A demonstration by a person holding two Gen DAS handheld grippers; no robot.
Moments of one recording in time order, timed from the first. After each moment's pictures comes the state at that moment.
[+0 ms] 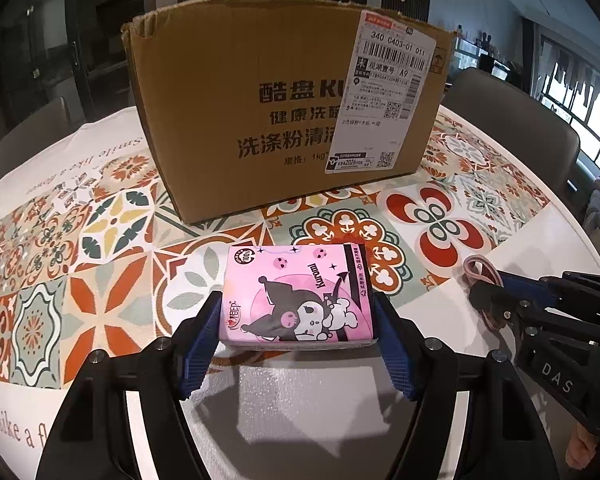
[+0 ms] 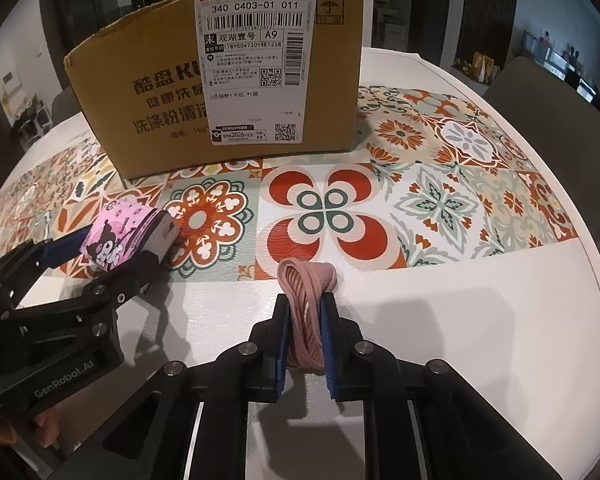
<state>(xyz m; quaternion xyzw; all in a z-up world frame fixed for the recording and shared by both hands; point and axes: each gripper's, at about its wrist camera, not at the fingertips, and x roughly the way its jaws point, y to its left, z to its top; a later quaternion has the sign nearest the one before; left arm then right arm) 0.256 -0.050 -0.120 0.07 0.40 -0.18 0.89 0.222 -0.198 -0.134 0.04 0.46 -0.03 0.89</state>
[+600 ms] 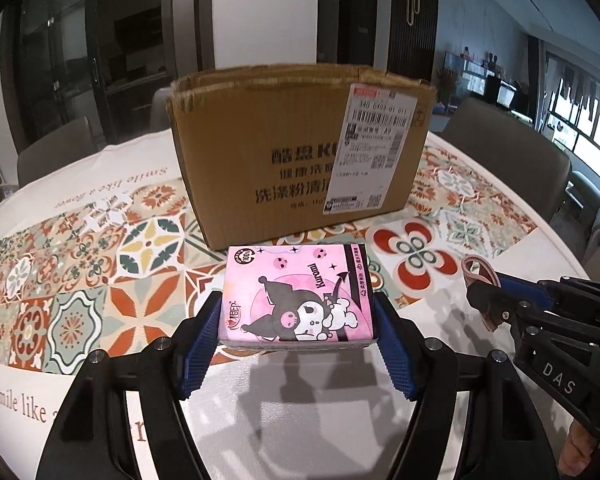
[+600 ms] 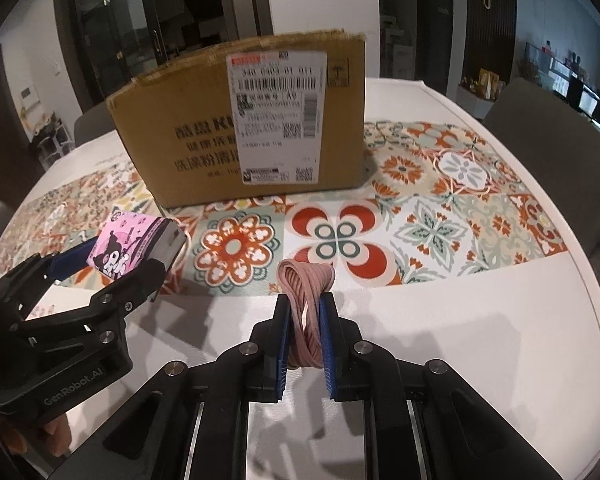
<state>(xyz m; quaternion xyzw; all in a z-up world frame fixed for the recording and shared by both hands) 0.227 -0.045 -0.074 0.06 0.36 -0.16 0.92 0.198 -0.196 -0.093 0.05 0.41 0.00 0.91</state>
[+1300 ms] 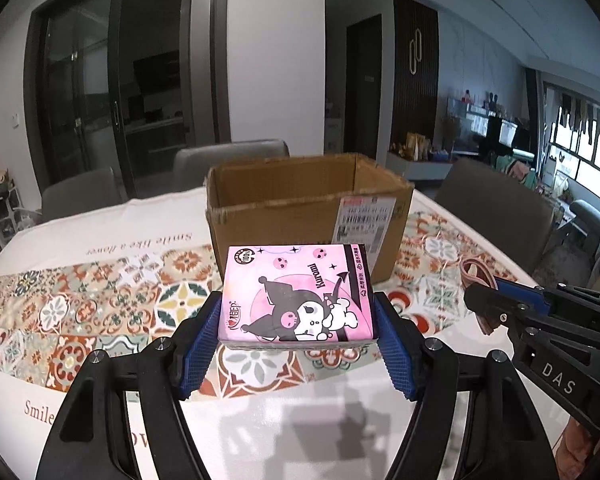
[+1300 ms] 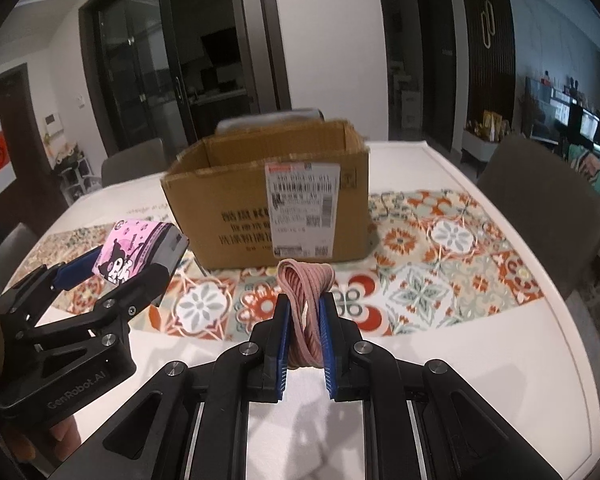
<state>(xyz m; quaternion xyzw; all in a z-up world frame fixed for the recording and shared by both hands) 0.193 -0.039 0.001 0.04 0.27 -0.15 0.95 0.169 -0.195 -0.020 0.05 0.32 0.02 0.95</state>
